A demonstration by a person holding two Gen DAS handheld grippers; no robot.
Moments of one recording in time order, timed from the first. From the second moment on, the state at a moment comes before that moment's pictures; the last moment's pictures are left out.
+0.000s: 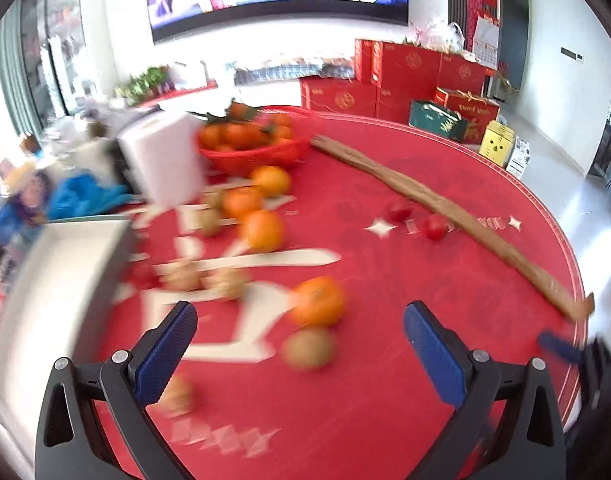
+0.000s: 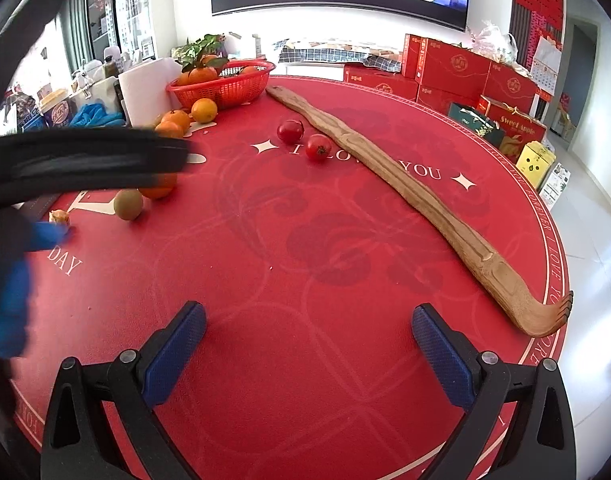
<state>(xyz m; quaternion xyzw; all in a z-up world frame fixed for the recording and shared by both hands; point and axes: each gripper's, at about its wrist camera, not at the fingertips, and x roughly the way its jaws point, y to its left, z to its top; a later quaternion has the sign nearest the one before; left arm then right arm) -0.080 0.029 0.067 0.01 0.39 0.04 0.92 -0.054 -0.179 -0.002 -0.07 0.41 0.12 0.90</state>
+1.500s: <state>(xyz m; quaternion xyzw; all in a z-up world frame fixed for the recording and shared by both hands) -0.134 0.130 0.083 -0.07 0.37 0.02 0.92 0.024 -0.064 0.047 0.05 0.48 0.27 0.83</state>
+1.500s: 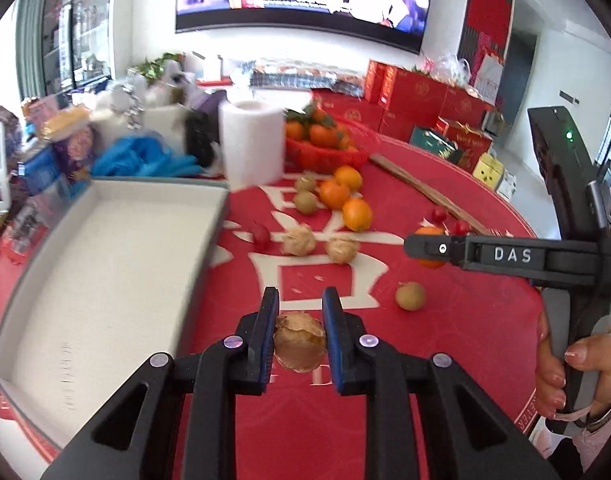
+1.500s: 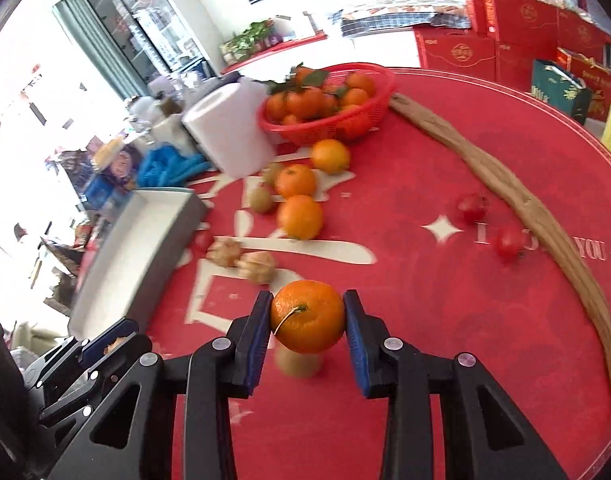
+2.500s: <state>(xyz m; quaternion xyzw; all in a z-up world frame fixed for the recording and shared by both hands) -0.163 0.284 0.023 -0.11 0.43 0.17 0.88 -0.017 0.171 0.026 -0.09 0.49 0.38 0.78</state>
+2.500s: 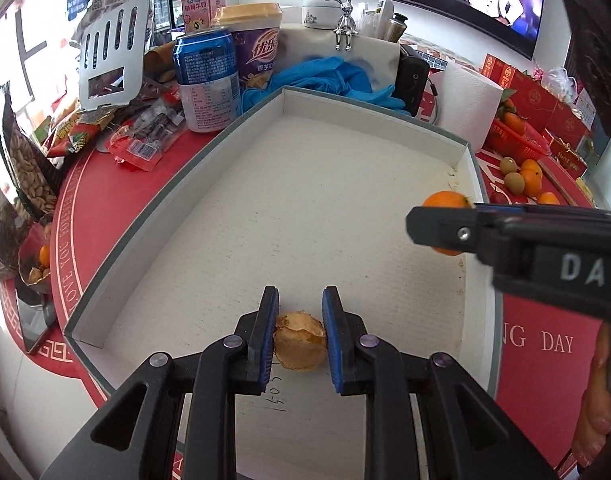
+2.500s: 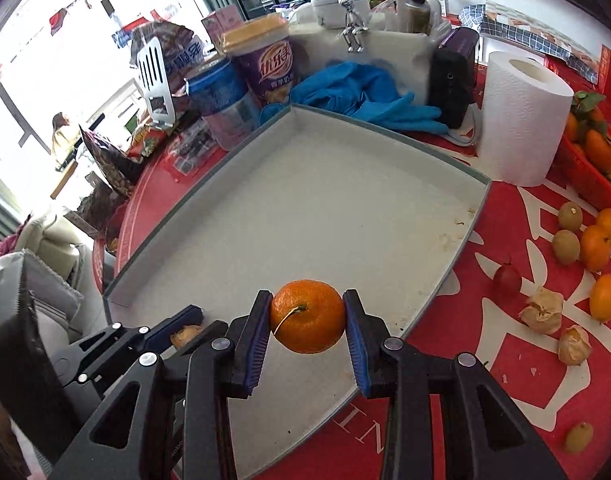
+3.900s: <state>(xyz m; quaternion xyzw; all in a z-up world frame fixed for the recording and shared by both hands) -0.037 0.008 0.022 0.00 0.45 0.01 0.89 0.056 -0.172 0.019 -0.01 0.43 0.12 0.90</state>
